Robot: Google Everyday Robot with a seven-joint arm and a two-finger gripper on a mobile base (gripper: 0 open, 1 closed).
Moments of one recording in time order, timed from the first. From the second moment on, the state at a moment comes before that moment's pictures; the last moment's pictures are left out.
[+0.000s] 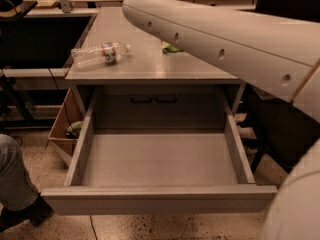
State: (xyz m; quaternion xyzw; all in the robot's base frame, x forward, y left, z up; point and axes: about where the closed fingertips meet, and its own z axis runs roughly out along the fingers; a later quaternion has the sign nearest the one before) arm 0.785 -0.006 1.011 -0.76 0.32 -0.52 0.20
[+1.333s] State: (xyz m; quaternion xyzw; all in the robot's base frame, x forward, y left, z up) arm 0.678 -0.001 0.970 -0.77 0.31 -0.52 0.21
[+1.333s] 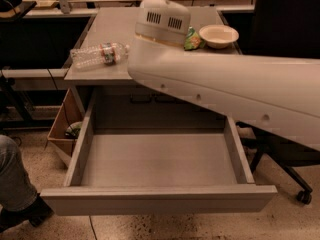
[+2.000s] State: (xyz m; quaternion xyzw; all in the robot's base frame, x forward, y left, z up) arm 0.596 0.015 0.884 -0.79 0.33 -0.46 0.21
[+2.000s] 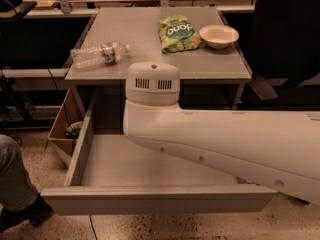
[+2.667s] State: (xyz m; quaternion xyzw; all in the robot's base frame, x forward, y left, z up) arm 0.594 0.022 0.872 -0.79 0.35 -0.45 0.22
